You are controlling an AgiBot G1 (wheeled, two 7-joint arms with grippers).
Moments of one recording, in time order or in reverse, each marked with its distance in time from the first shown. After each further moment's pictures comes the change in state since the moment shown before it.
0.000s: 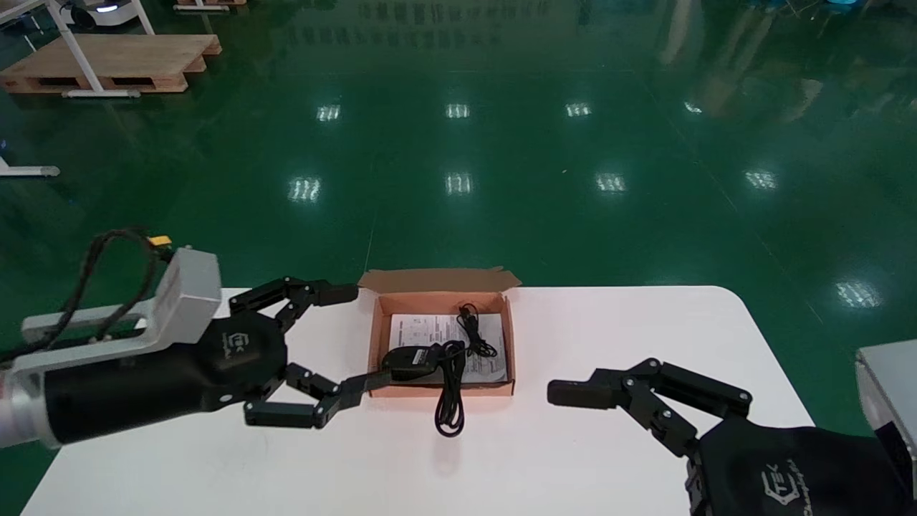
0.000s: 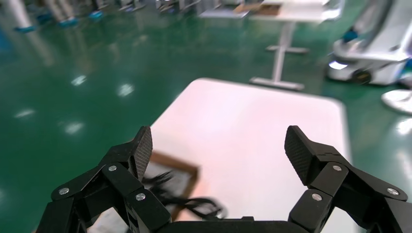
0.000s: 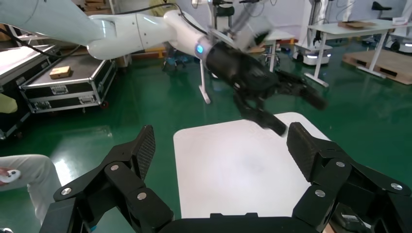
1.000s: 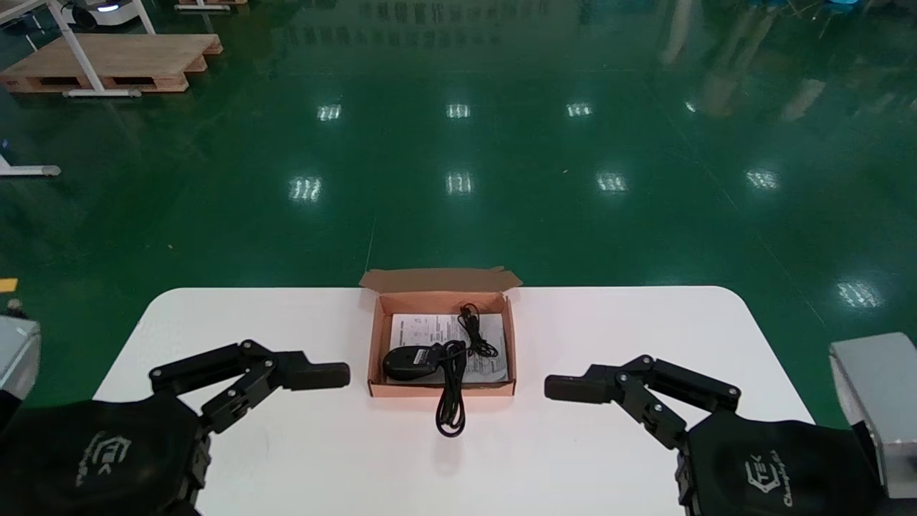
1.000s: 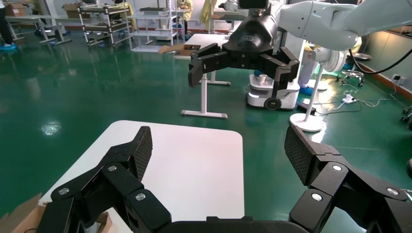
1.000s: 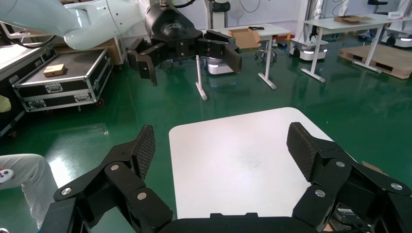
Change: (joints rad) left arm 0.134 -0.129 -0.177 -0.199 -0.200 0.289 -0.132; right arm -0.006 0.010 0.005 0.007 0.016 -0.011 0.000
